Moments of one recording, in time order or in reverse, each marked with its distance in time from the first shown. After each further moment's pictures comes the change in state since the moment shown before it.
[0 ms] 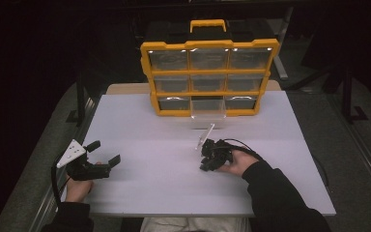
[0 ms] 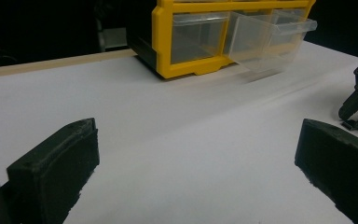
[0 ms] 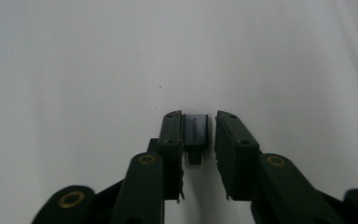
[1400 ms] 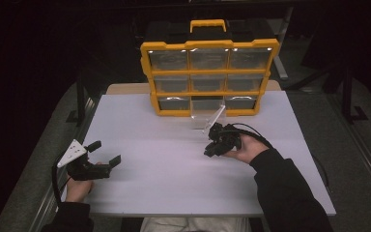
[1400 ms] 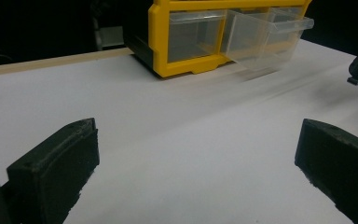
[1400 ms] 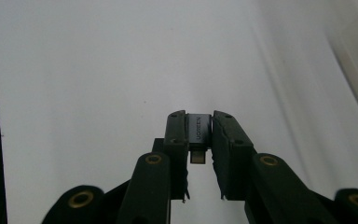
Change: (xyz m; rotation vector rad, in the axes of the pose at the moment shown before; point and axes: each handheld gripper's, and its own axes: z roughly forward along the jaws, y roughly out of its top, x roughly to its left) left arm 0.000 0.000 0.001 0.008 -0.012 0.003; right arm -0.017 0.009 -0.056 -0.067 -0.017 0.024
